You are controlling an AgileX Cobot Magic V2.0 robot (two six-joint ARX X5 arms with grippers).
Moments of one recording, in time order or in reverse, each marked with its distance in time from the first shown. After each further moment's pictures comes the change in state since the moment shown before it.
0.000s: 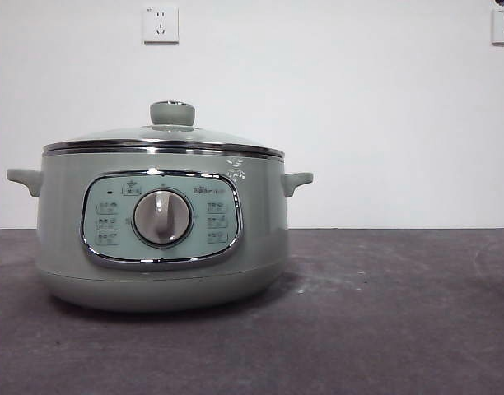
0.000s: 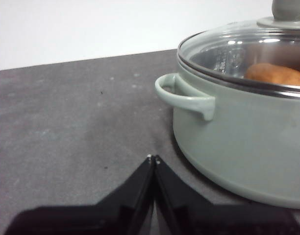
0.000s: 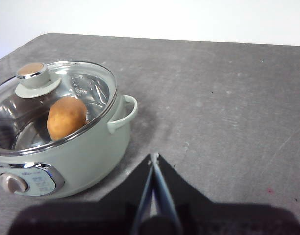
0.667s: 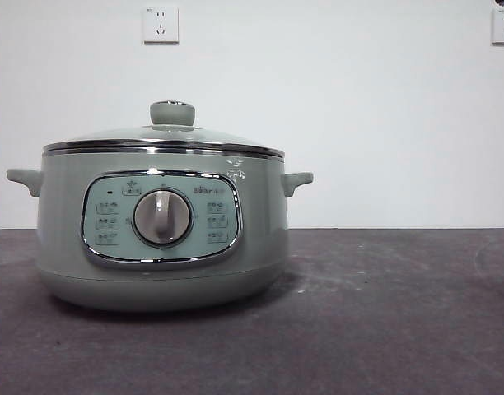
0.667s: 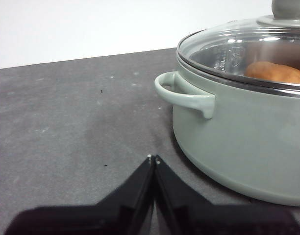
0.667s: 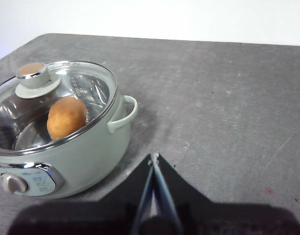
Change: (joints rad) left arm 0.000 -0.002 0.000 -0.011 0.001 0.000; right arm 0.000 0.000 0.000 0.000 0.000 0.000
